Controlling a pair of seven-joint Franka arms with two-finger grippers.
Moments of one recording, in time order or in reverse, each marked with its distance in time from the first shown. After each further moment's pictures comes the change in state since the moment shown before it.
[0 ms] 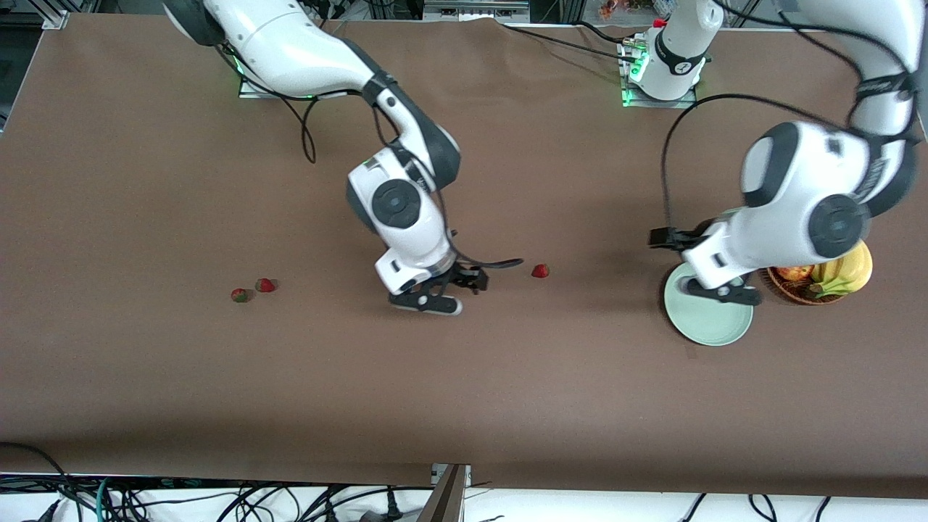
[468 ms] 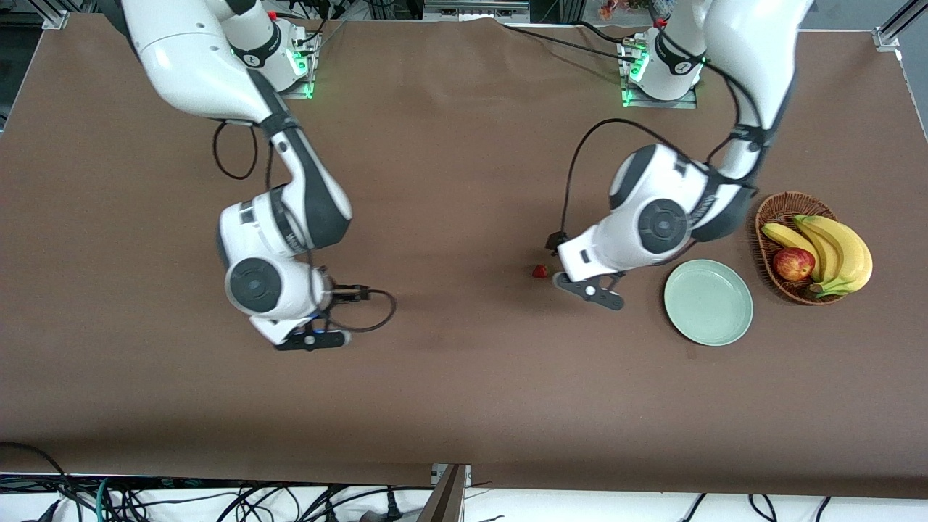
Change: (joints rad) left arm -0.180 0.140 -0.039 -0.056 0.024 0.341 -0.003; right arm -0.219 -0.037 -0.088 -0.053 -0.009 -0.287 -0.488
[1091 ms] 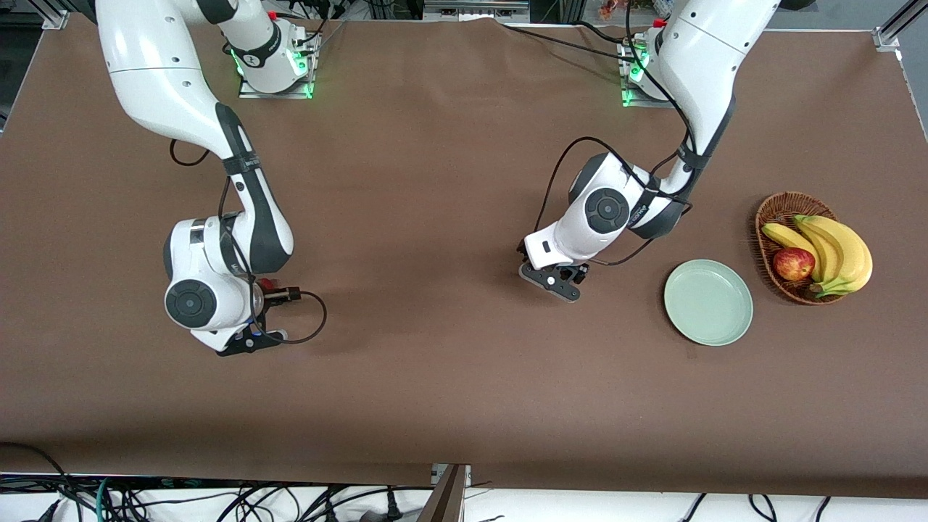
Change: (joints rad) left arm -0.055 0.069 0.002 -0.164 0.032 0.351 0.004; right arm -0.028 -0.047 -0.136 -0.295 0.001 0.218 -0.233
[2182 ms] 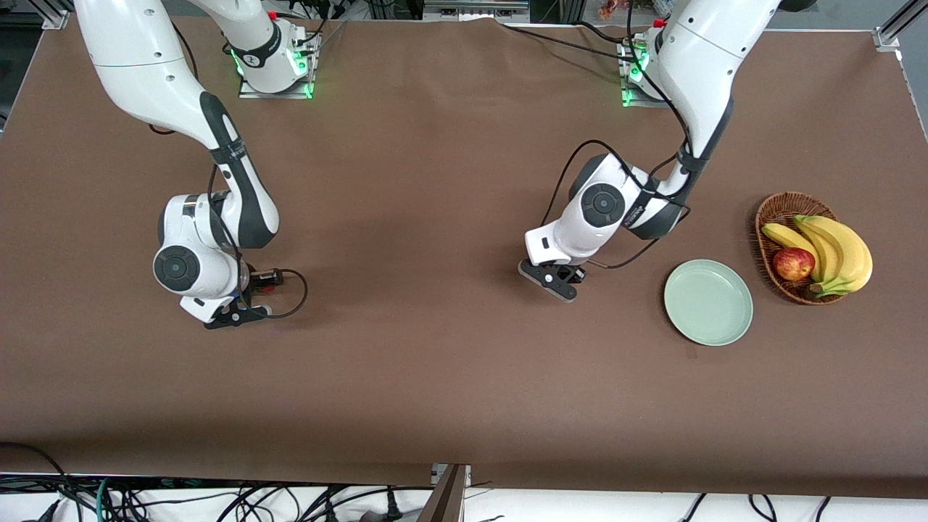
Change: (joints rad) left arm 0.016 -0.021 0.007 -0.012 0.091 -0.006 0.048; right arm -0.043 -0.101 -0.008 -0.295 0.001 0.241 -0.062
